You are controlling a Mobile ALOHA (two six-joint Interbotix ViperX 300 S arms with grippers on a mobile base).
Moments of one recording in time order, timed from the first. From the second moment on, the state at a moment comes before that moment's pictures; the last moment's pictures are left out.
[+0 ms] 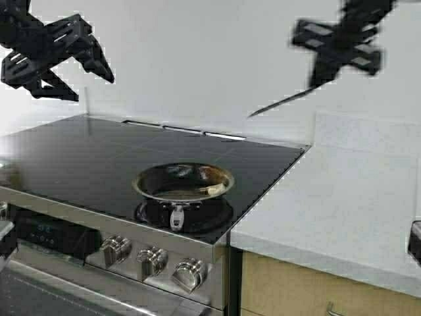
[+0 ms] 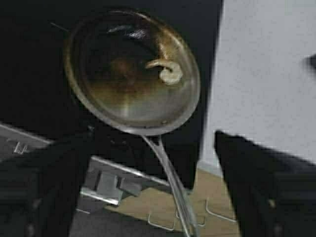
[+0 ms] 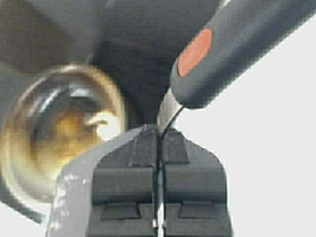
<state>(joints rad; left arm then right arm) -0.08 -0.19 0.98 1.23 -0.50 -1.41 0.17 0.02 0.60 0.51 0.14 -0.06</state>
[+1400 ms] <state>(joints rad) -0.08 -0.16 0.95 1.23 -0.49 -1.41 -0.63 0.62 0.36 0.20 0.61 -0.17</state>
